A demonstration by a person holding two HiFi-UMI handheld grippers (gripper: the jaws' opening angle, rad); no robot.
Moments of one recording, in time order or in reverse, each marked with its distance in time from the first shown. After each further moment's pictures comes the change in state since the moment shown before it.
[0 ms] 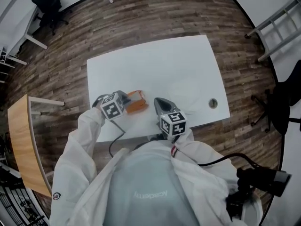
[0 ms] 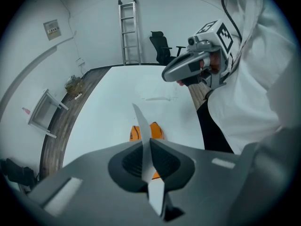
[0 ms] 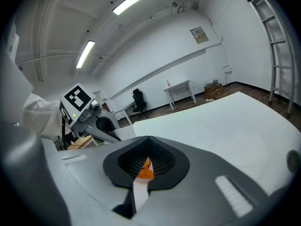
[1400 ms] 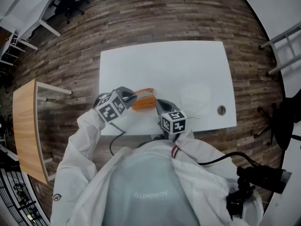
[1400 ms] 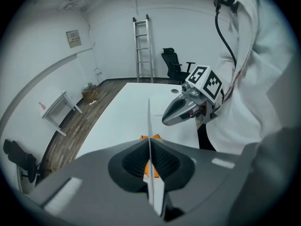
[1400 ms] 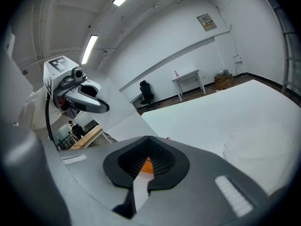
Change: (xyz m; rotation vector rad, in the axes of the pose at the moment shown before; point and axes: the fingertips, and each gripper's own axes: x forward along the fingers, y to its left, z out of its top) left arm -0.075 0.000 0.021 -0.113 -0.162 0.112; right arm 0.039 0.027 -0.029 -0.008 0.109 0.105
